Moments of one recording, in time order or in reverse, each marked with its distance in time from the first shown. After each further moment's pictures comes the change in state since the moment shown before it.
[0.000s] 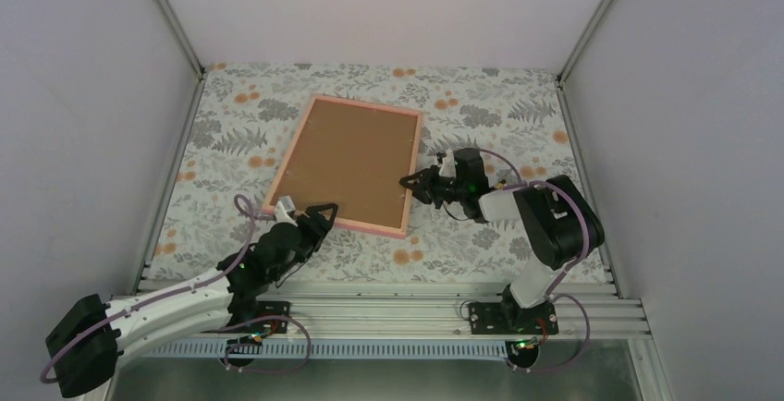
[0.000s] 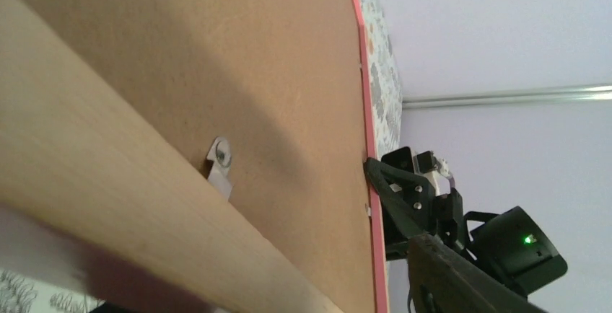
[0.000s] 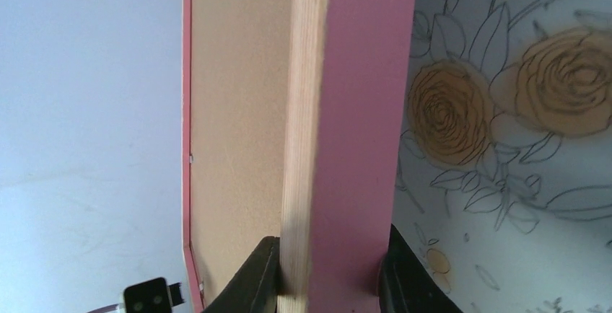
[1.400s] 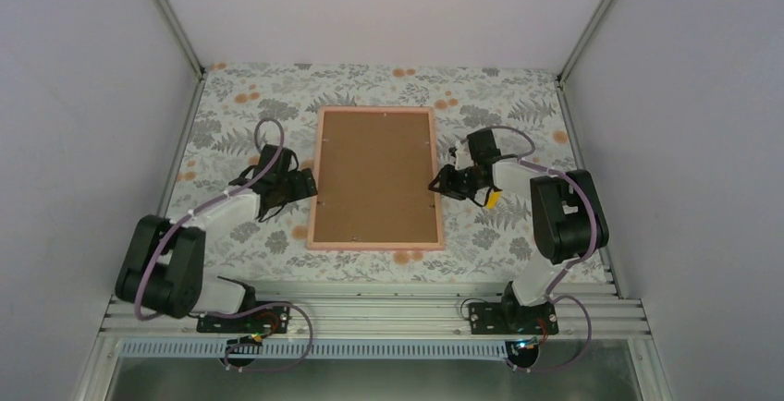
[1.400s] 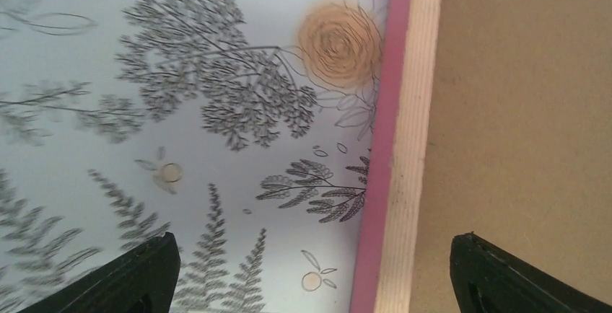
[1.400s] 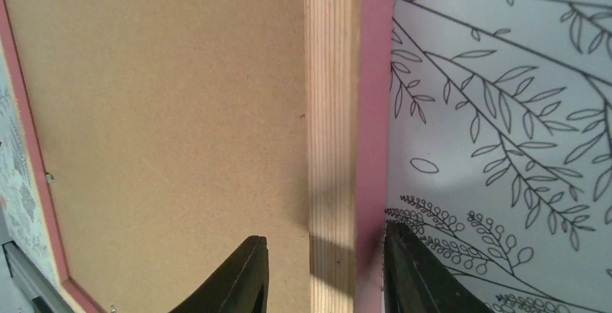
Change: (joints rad) left arm 0.632 0.632 0.494 -0.440 0.297 0.949; right arm -0.159 0.015 0.317 -0.922 0.175 -0.809
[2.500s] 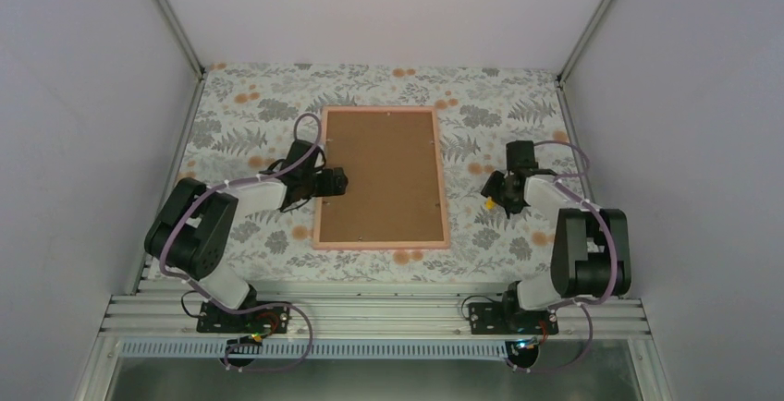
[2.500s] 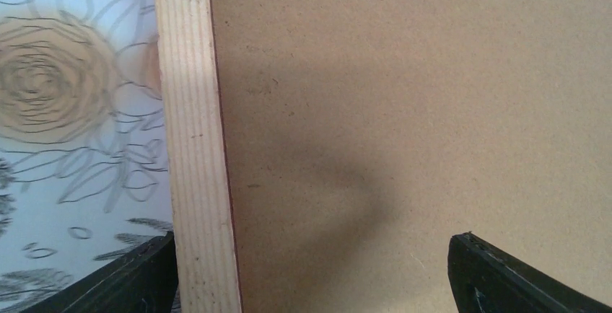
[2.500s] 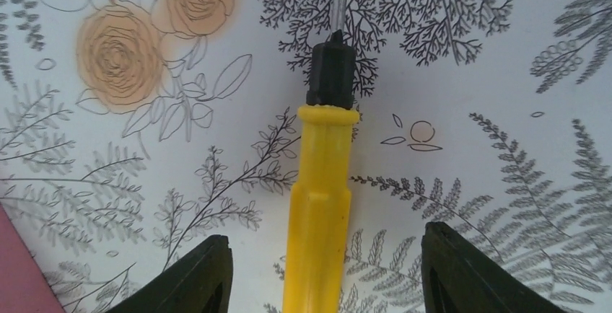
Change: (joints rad) left arm -0.120 0.269 0.090 0.216 0.159 0.078; right arm -0.215 -0.261 -0.135 -0.133 0.540 0.154
